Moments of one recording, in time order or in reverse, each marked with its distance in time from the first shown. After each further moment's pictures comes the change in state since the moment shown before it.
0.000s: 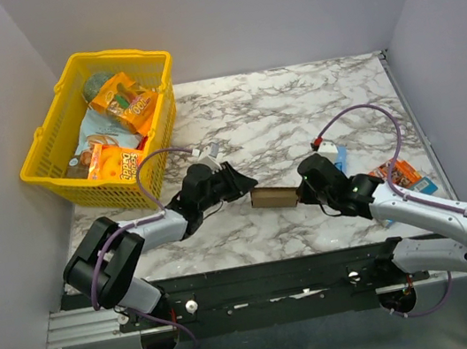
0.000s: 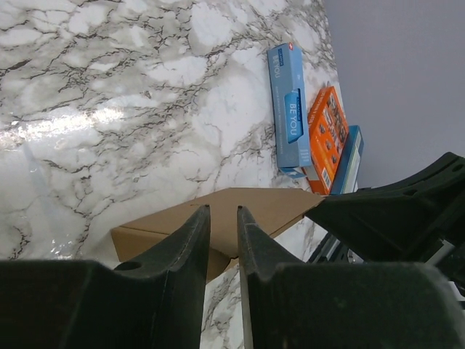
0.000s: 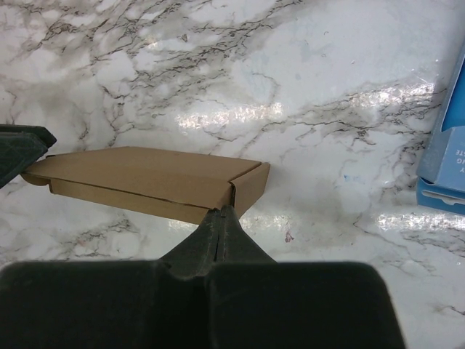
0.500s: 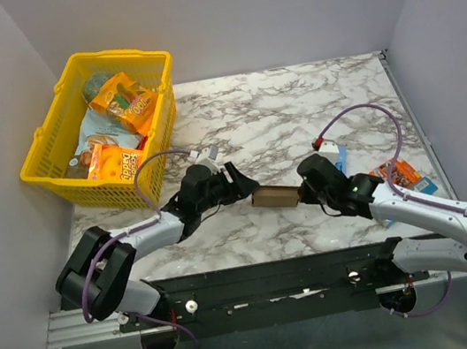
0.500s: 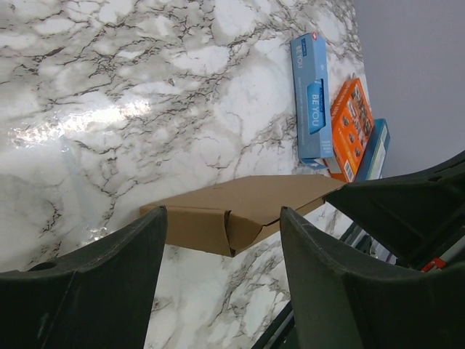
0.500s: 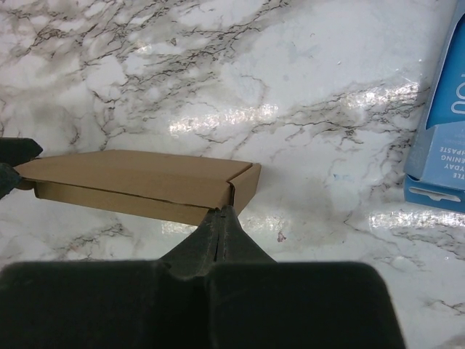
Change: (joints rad) left arm -0.007 -0.074 -0.002 -0.128 -0.042 0.067; right arm 0.008 0.001 0.007 -0.023 0.026 0.008
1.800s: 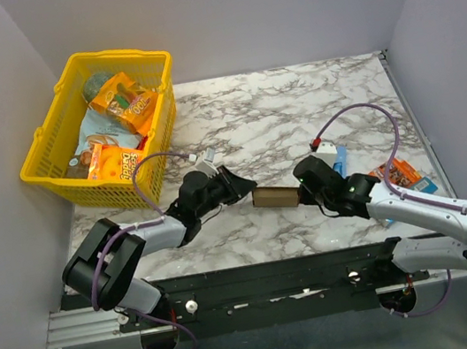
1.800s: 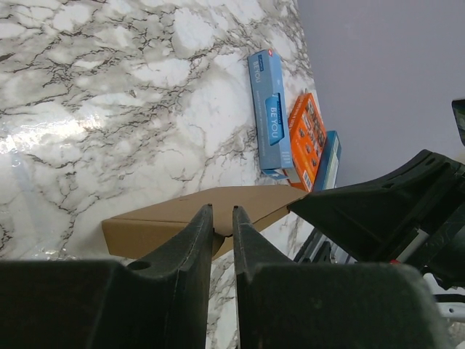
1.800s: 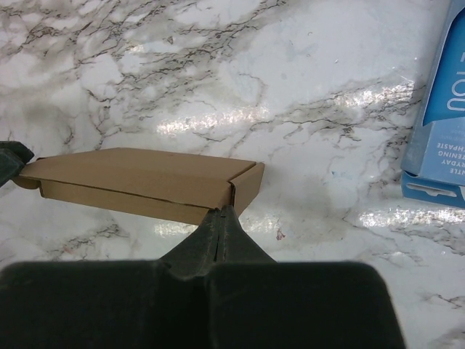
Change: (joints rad) left arm 0.000 0.067 -0.076 0.269 0.043 -0.128; right arm 0.032 0.023 0.021 -0.026 0.042 0.018
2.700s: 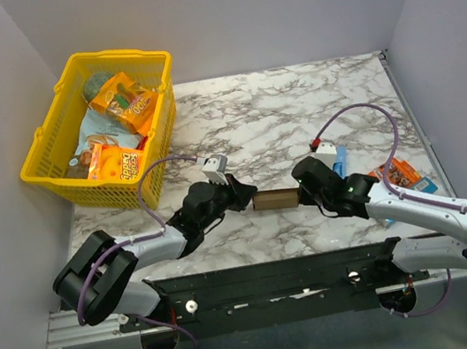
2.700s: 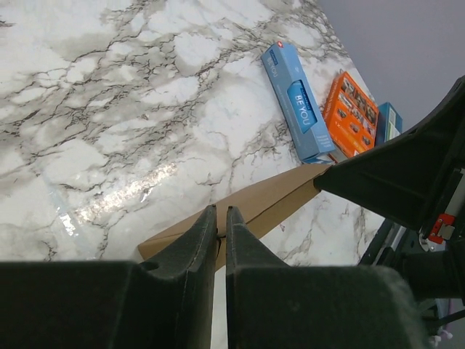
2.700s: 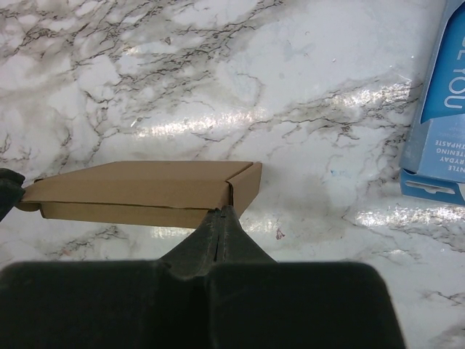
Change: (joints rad) left arm -0.119 -0.092 -0.053 0.003 -0.163 0.344; right arm 0.011 0.009 0.006 -0.010 0.019 0.023
